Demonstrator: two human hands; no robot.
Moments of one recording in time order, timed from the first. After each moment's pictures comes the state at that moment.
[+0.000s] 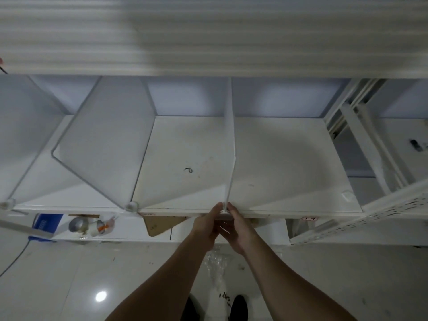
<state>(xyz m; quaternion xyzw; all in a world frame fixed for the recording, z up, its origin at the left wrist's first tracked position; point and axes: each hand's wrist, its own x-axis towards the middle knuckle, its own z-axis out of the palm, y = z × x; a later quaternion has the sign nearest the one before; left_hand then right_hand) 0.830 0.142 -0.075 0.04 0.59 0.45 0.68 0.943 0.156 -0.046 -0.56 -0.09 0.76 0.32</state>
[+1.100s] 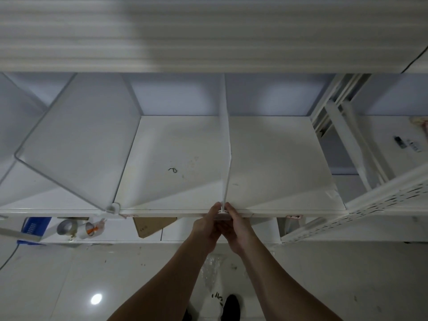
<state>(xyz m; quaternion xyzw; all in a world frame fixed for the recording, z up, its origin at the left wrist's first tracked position) 0.879 0.147 -0.075 0.02 0.57 0.47 0.67 0.984 0.164 -0.057 -0.55 -0.08 0.75 0.35</state>
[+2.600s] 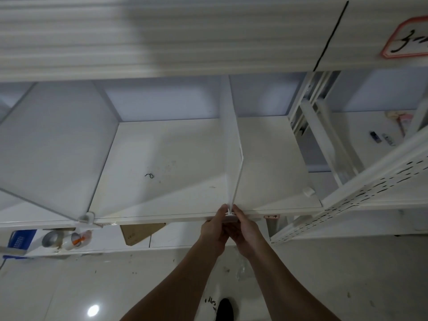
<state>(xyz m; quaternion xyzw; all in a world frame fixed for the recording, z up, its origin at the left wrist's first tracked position) 0.968 0.164 -0.075 -0.02 0.57 0.46 0.68 1.072 0.173 -0.065 -0.56 -0.09 0.73 0.38</state>
